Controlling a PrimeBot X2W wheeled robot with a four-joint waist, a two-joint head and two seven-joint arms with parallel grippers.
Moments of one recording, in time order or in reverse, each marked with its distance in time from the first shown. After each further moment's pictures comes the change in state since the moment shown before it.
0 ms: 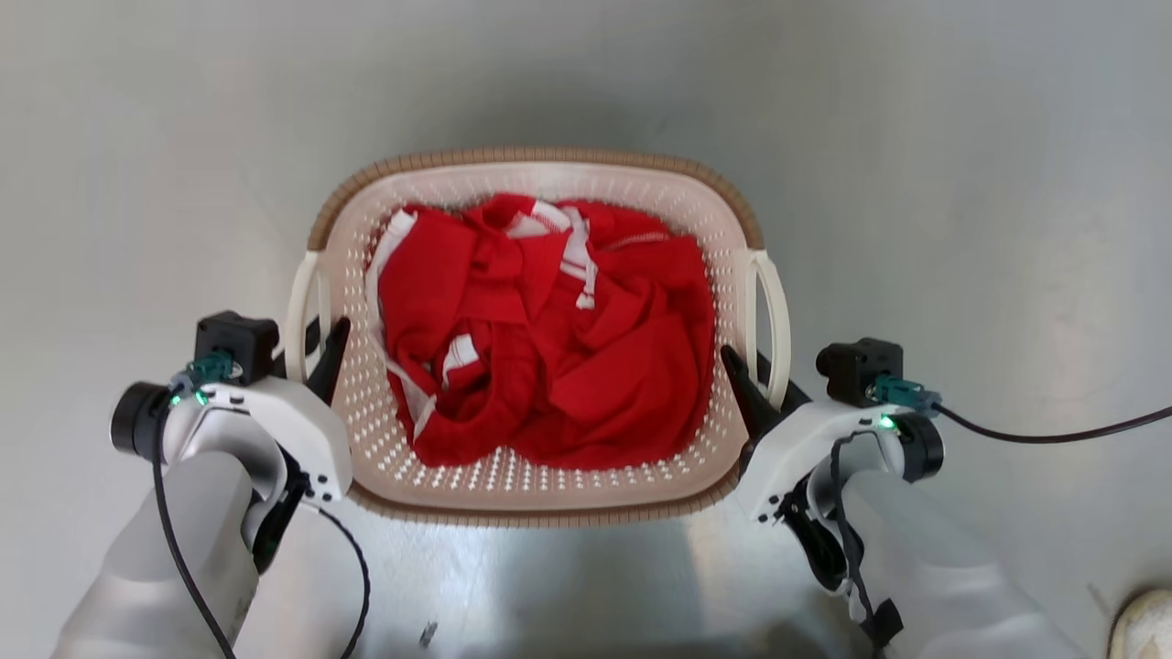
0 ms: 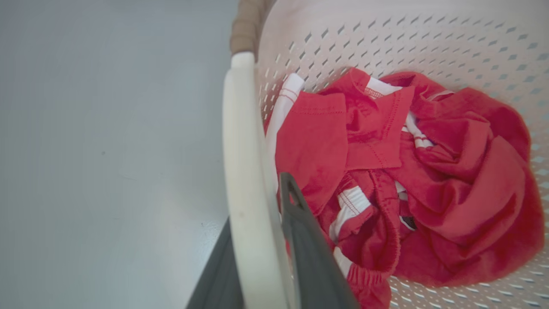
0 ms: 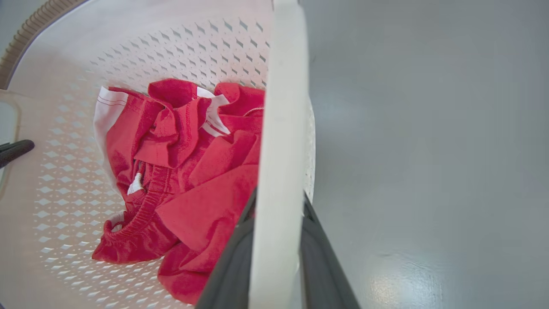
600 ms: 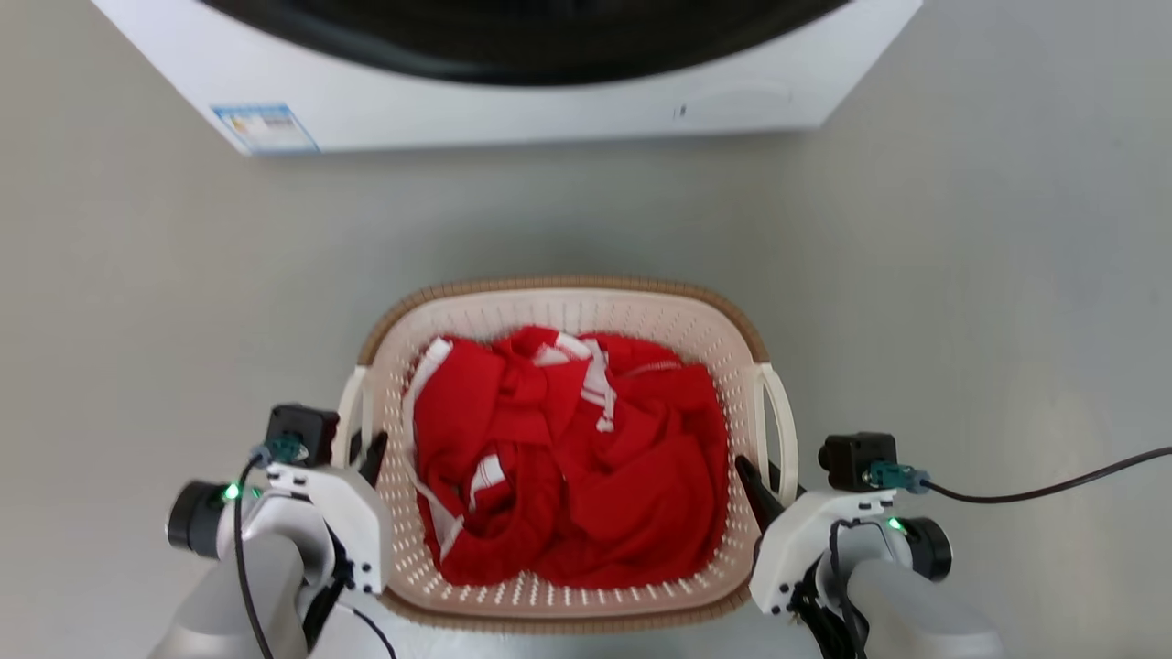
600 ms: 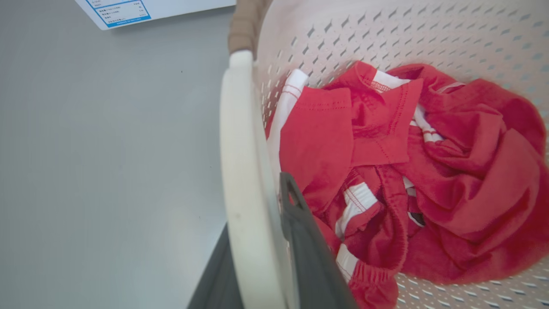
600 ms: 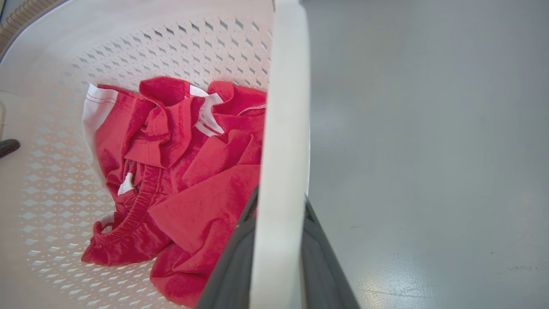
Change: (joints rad) left arm 0.039 -0.097 -0.091 0.213 -0.020 0.000 0.006; right arm 0.070 0.016 0.142 0.142 0.156 0.005 0.008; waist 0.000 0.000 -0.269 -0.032
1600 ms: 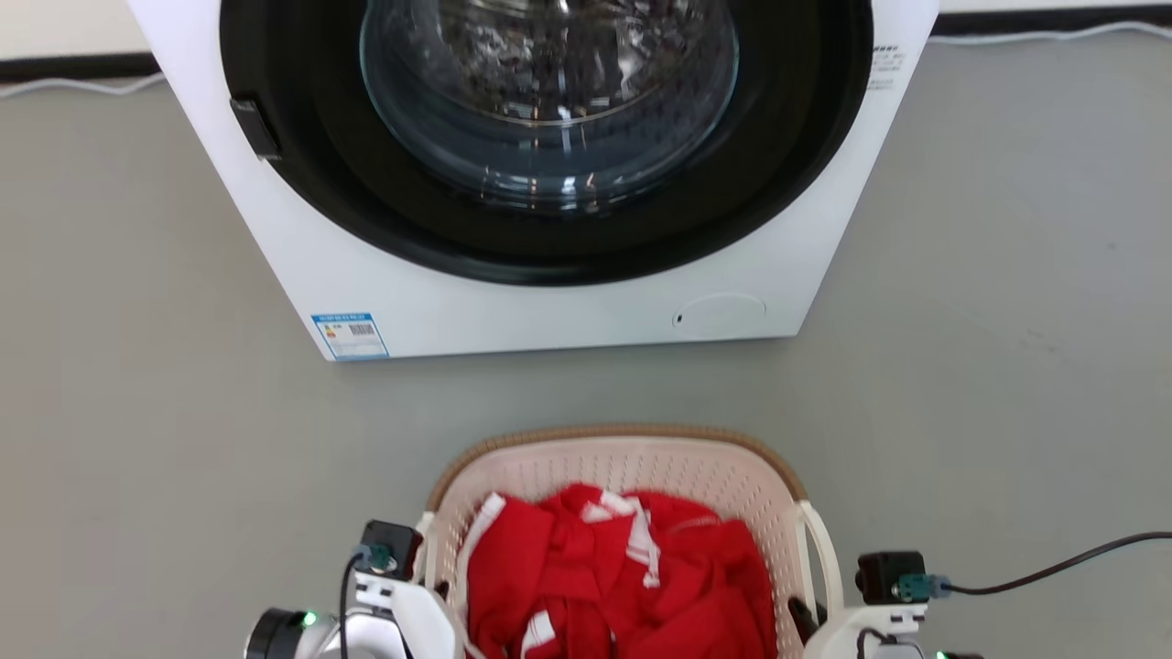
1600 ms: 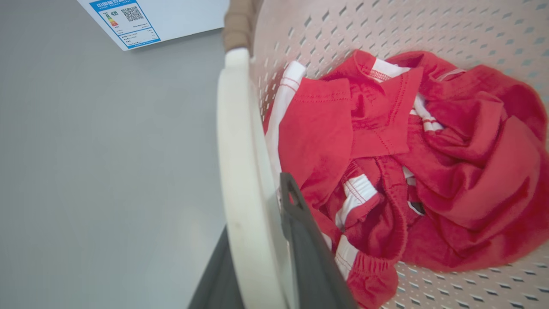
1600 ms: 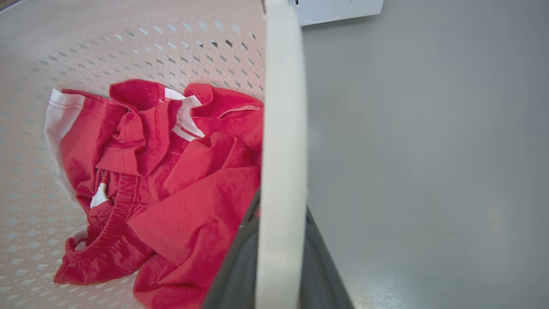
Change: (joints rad) left arm 0.105 -0.163 -0.072 0.194 -0.030 0.024 0.064; right arm 0.115 0.002 0.180 0.165 0.202 0.002 0.026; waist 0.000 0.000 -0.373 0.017
